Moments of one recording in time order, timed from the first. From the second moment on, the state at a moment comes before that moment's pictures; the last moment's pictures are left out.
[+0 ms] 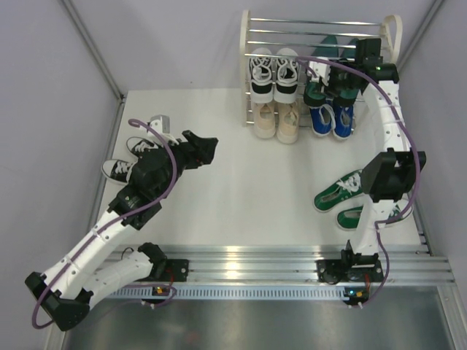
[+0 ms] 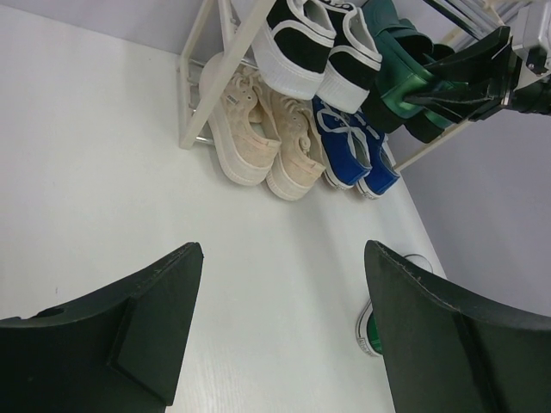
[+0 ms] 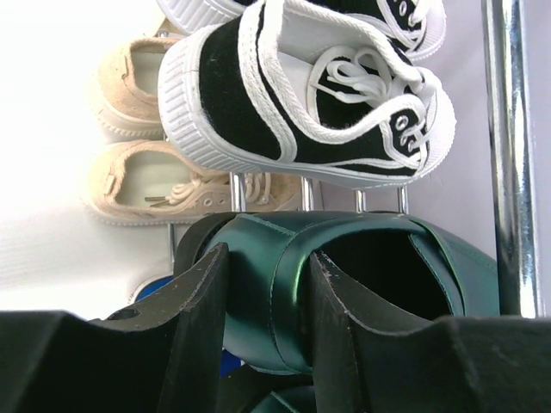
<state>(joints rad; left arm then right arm) -0.66 0.82 0.90 -0.14 -0.28 -0.61 0.04 2.01 2.18 -0.96 -0.78 -1.35</state>
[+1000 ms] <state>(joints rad) -0.66 0.82 0.87 -0.14 -0.28 -0.65 -0.01 2.03 2.24 -1.06 -0.93 -1.40</state>
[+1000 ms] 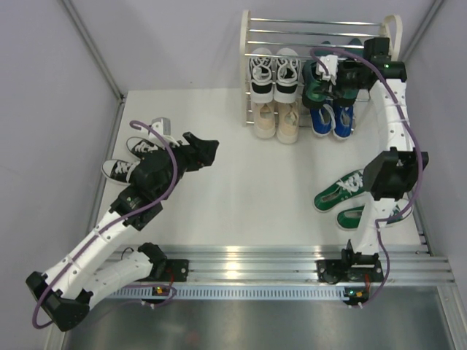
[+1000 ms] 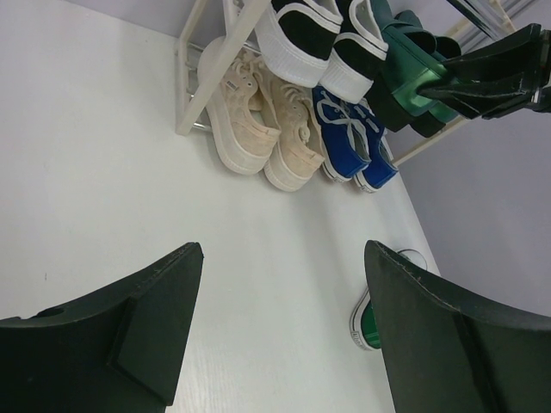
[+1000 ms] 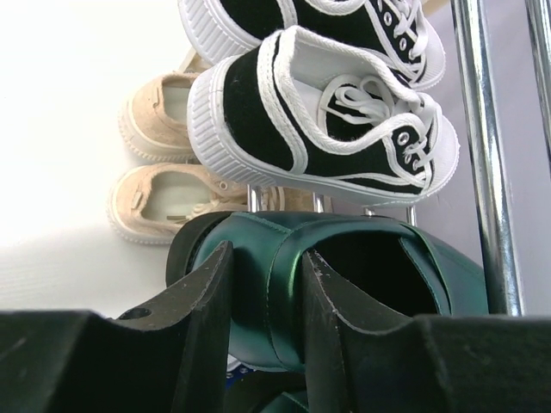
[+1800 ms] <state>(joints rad) -0.66 0.84 0.86 -0.13 -0.26 -0.66 -0.03 1.94 2.09 -0.78 -0.86 -1.15</state>
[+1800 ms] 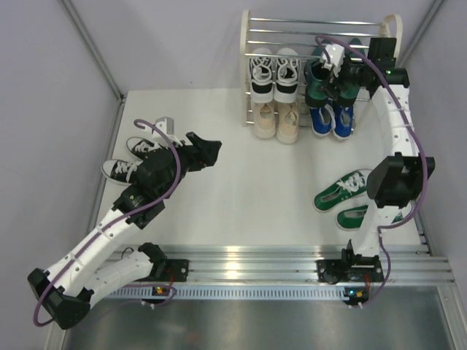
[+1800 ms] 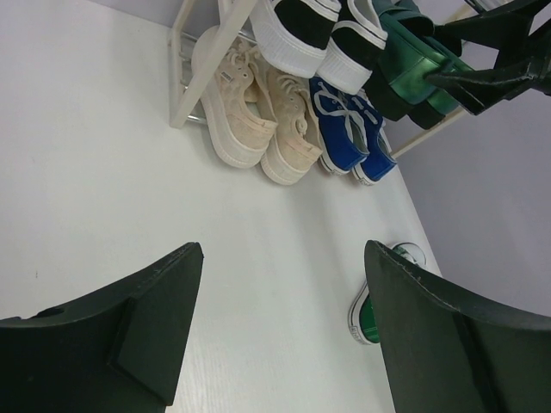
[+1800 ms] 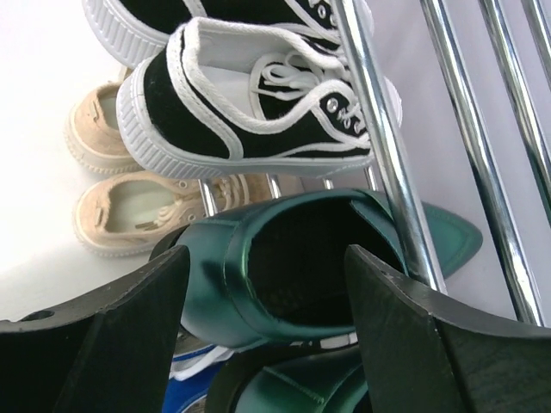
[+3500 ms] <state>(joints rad) -0.66 0.76 0.79 -0.12 -0.26 -0.68 0.12 1.93 2.02 -0.90 -0.27 -0.36</state>
